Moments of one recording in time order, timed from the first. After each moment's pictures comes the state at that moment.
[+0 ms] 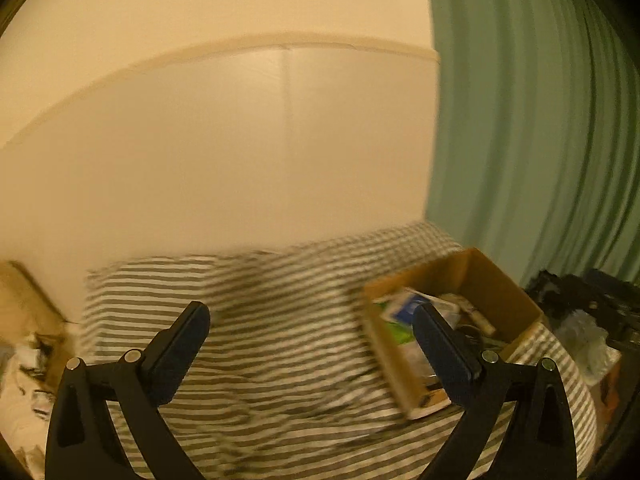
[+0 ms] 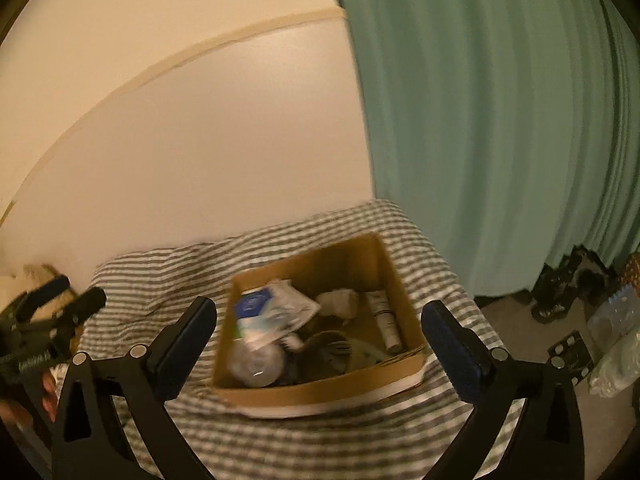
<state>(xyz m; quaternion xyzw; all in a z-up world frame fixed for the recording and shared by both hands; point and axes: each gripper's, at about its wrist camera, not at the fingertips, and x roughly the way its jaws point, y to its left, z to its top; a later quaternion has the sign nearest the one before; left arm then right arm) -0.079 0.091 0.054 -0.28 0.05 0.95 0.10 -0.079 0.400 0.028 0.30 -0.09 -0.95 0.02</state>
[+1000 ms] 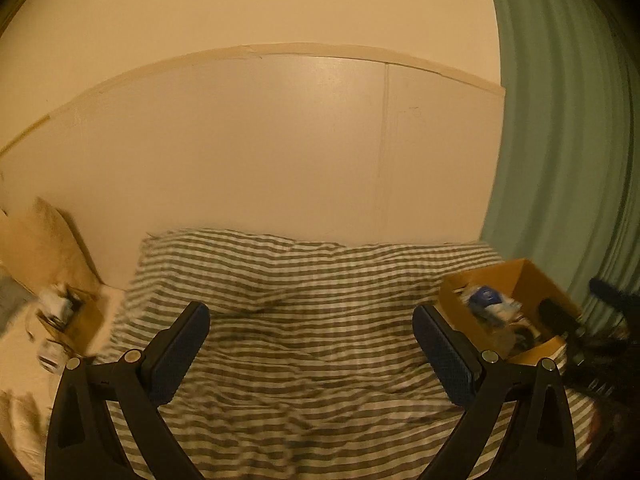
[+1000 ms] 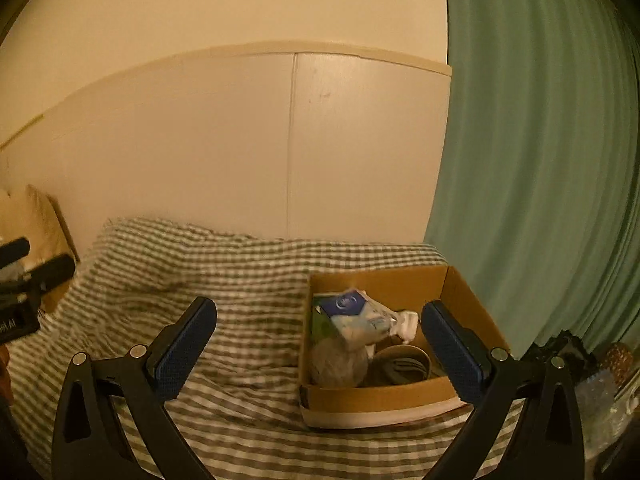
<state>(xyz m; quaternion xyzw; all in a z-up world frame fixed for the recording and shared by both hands) -0.041 0.013 0.010 -0.24 -0.02 0.97 0.03 -0.062 0.275 -0.012 0.23 0.05 -0.97 0.03</state>
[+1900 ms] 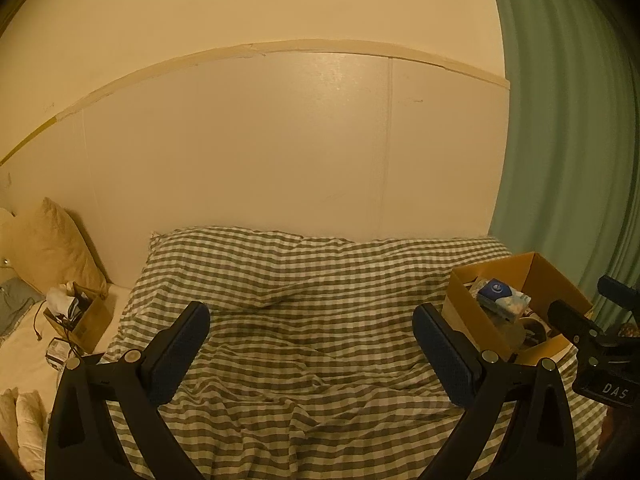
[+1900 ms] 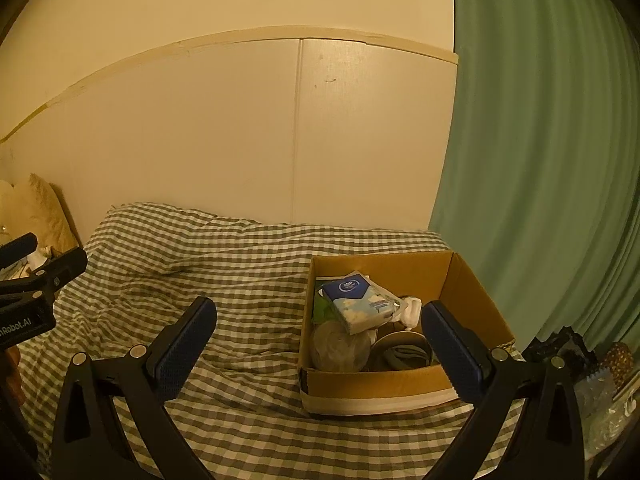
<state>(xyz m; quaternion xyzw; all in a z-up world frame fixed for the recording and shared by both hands) -0.040 0.014 0.002 -0.24 0.00 0.97 0.01 -0.058 0.276 -0.017 0.25 0.05 -0.97 0.04</state>
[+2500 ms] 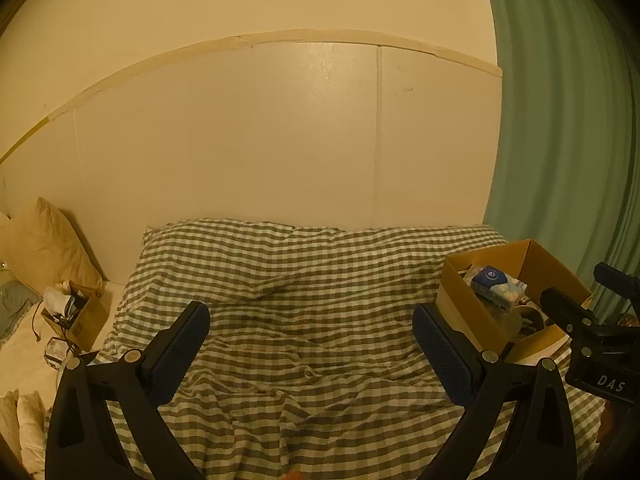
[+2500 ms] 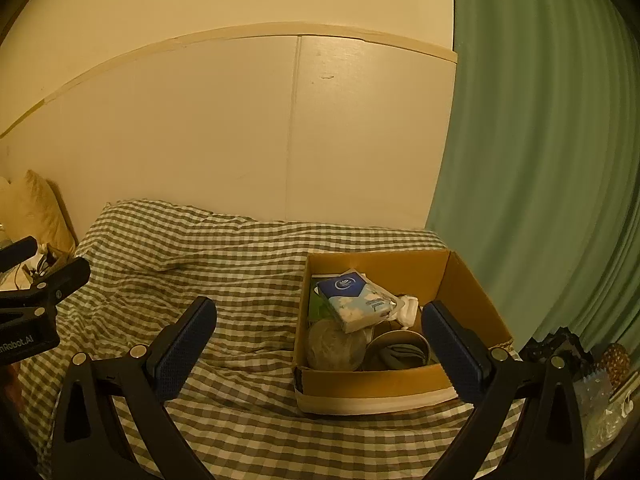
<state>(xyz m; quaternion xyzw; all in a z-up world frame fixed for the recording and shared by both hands) -0.040 0.027 -0.005 -0.25 0.01 0.97 0.01 -0.060 0.278 -0.019 0.25 0.06 -0.97 0.04</state>
